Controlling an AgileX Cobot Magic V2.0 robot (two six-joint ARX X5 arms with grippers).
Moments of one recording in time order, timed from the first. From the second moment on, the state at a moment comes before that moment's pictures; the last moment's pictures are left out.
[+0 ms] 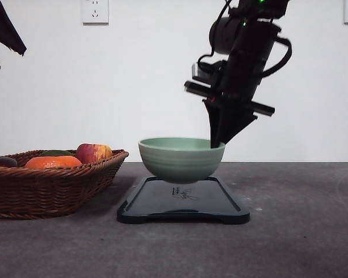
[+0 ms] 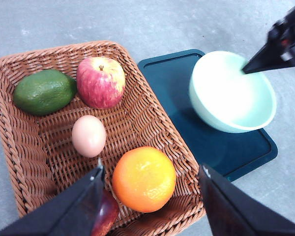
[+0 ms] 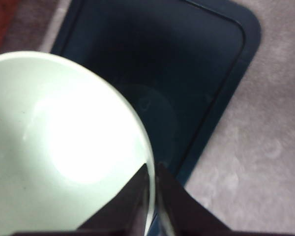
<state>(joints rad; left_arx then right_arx) -0.09 0.91 0.85 -0.56 0.42 0.09 0.44 1.99 1.66 -0.84 -0.21 0.11</state>
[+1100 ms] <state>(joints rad) -0.09 0.91 0.85 -0.57 0.42 0.09 0.47 1.48 1.15 -0.44 -0.16 0.10</state>
